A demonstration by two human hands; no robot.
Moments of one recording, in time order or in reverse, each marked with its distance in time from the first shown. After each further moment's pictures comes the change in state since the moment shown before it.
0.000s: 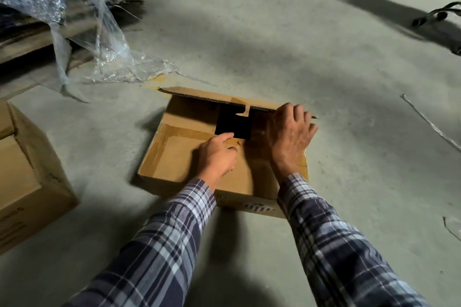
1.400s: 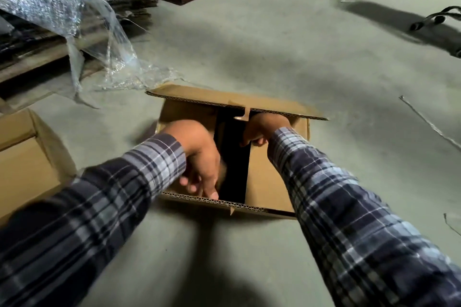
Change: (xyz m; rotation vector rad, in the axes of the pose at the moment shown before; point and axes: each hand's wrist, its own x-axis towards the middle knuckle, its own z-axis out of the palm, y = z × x) left_hand -0.043 0.088 -0.089 1.292 -1.106 -0.104; right_hand 0.046 -0.077 -0.062 -0.207 -1.222 -0.130
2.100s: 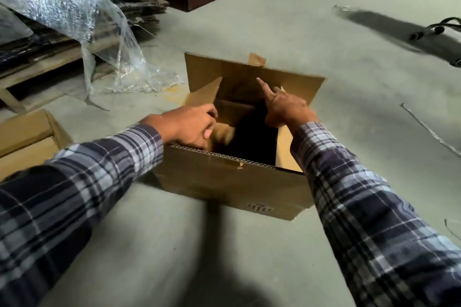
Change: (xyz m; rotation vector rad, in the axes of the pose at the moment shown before) left_hand -0.003 -0.080 -0.017 0.208 0.944 0.120; right_hand -0.018 0.015 -0.033 -0.219 0.438 -0.086
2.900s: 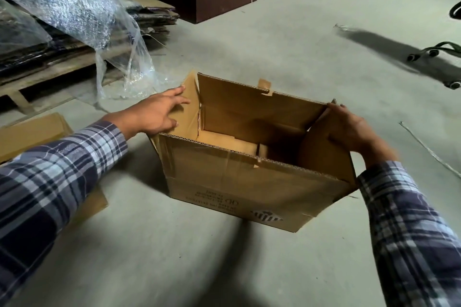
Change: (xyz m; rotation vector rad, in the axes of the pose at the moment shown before) left_hand -0.038 -0.100 -0.009 -0.284 0.241 -0.171; right_hand -0.038 0.122 0.017 0.410 0.256 0.141
